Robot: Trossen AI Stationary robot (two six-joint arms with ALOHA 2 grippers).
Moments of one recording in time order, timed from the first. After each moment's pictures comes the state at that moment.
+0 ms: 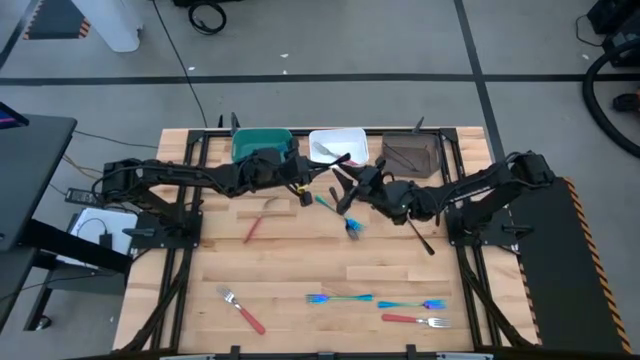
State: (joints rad) left arm 0.18 1.49 0.92 0.41 -0.14 0.24; right arm 0.12 1.45 0.81 0.66 0.83 0.03
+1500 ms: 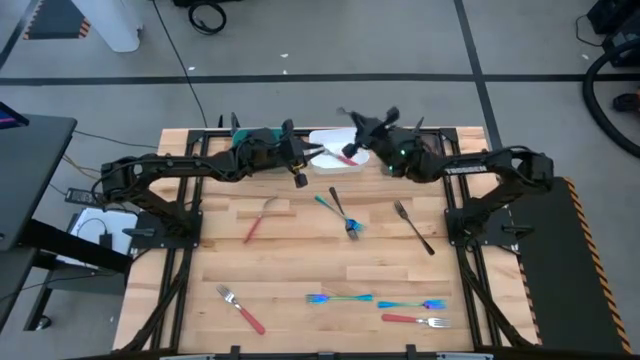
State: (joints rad) left arm 0.36 1.48 0.91 0.42 -0.02 0.37; right arm -0.31 1.42 0.81 0.73 0.59 -0.35
